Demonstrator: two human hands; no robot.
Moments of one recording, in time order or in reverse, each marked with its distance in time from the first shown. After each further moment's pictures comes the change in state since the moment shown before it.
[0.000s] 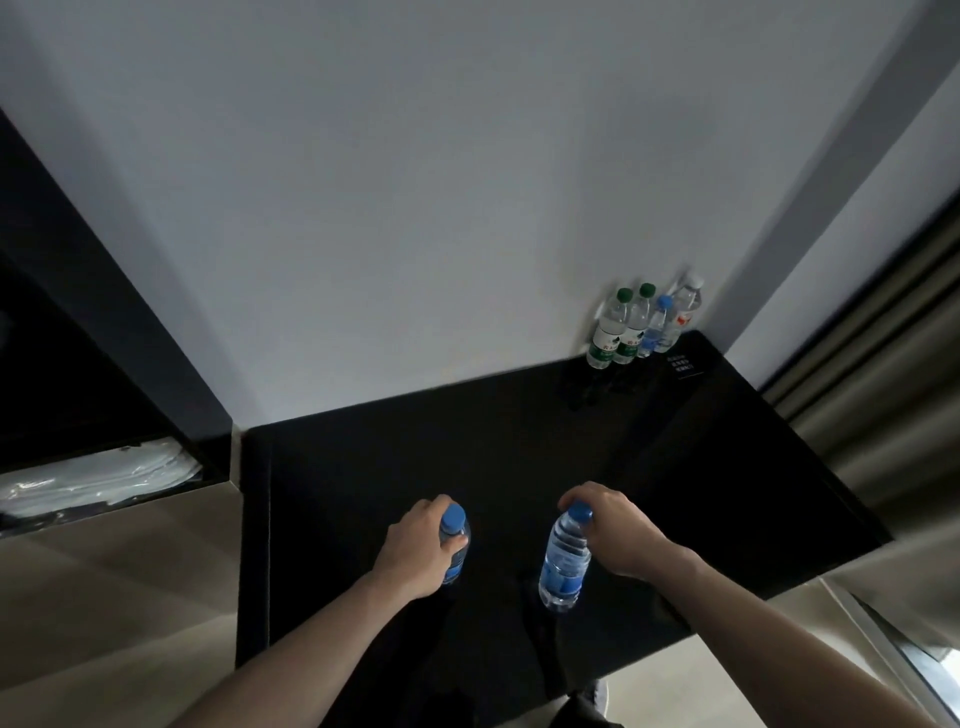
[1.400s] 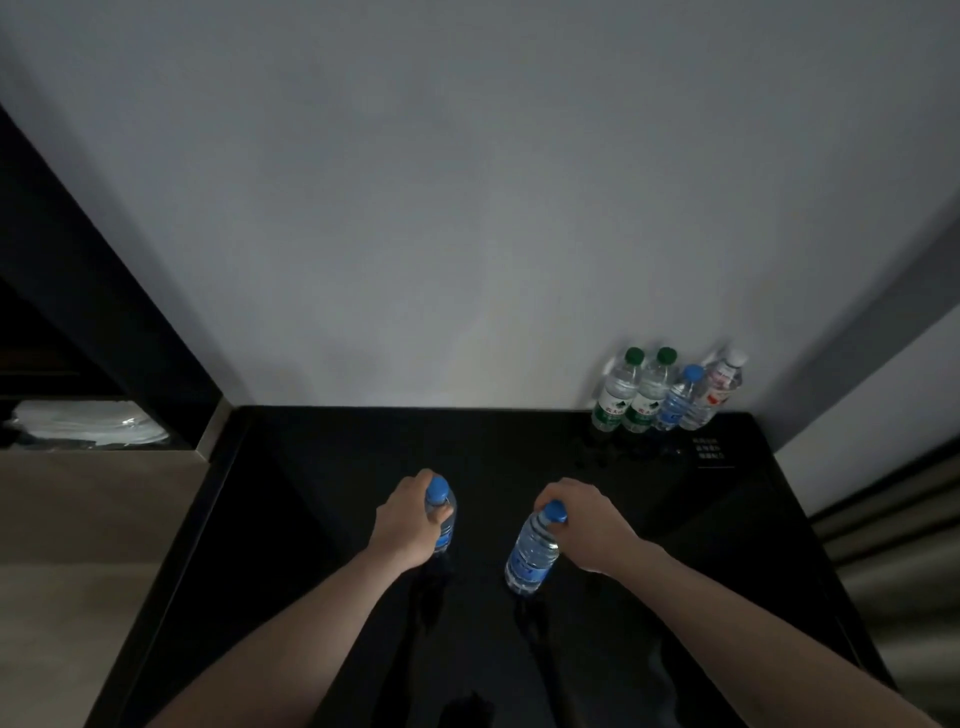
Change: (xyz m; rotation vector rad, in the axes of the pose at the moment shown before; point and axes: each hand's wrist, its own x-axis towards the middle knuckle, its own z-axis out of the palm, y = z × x) left_hand 0.127 0.119 0.068 -0.200 0.341 -0.258; right_hand 0.129 0.111 -0.112 -0.013 -0.123 -0.340
